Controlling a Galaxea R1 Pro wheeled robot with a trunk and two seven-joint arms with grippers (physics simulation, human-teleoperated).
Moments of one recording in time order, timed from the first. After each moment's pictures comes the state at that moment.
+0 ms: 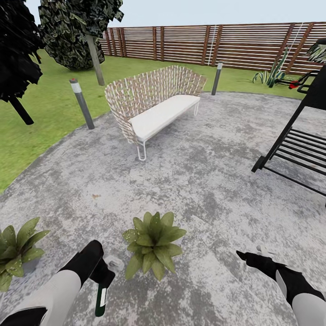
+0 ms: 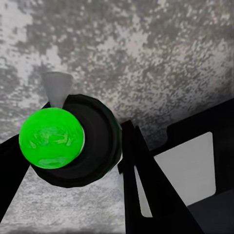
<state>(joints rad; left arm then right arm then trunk) -0.74 0.02 0.11 -0.44 -0.86 0.87 -0.78 -0.66 -0.22 -0.72 -0.39 0.42 0.11 0.53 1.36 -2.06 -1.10</state>
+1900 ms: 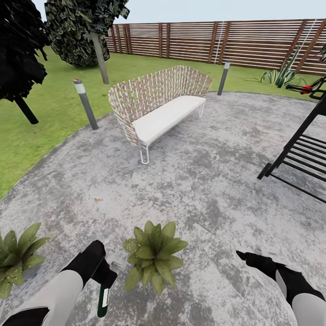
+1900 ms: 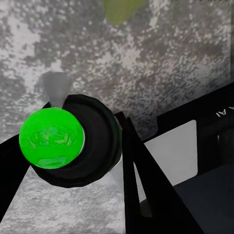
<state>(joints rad) -0.74 0.00 0.11 -0.44 -0.86 0.88 -0.78 -0.66 -0.22 -0.72 -0.39 0.42 0.10 0.53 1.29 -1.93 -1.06</state>
